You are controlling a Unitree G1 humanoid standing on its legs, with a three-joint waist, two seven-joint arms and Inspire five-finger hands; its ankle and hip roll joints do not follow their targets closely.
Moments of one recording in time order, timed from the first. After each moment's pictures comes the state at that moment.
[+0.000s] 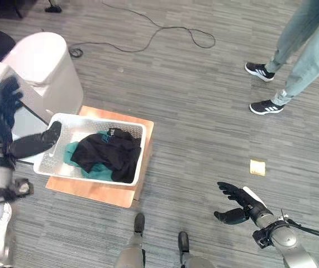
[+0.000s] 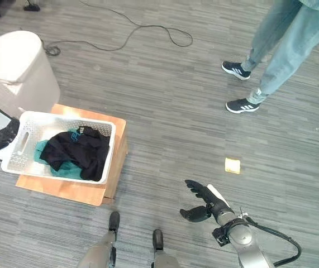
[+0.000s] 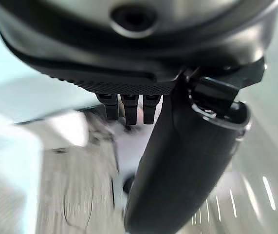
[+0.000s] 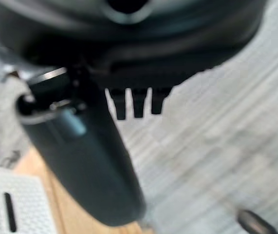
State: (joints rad) left arm 0.16 0.40 0.41 -0.07 -0.47 -0.18 0.09; right arm 0.18 -0.57 0.03 0.06 -0.03 0.05 0.24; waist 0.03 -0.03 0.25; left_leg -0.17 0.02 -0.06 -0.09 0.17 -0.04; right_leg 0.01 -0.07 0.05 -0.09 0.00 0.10
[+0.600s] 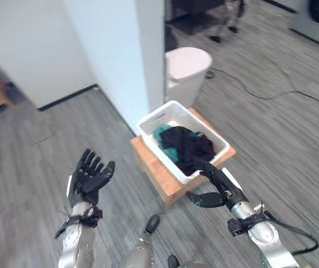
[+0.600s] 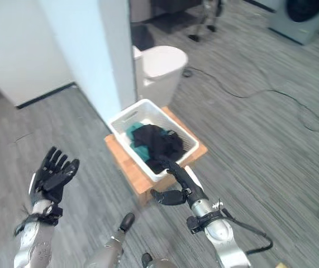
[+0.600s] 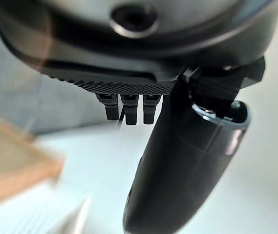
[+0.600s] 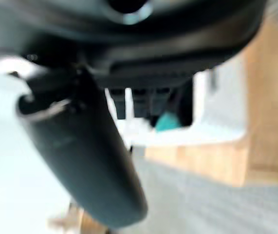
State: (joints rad) left arm 0.18 0.17 0.13 0.16 -0.77 -0.26 0.06; right arm 0.08 -0.53 0.27 -0.05 0.15 -0.12 0.11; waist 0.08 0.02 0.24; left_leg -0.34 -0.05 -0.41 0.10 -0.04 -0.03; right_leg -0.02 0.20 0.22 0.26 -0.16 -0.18
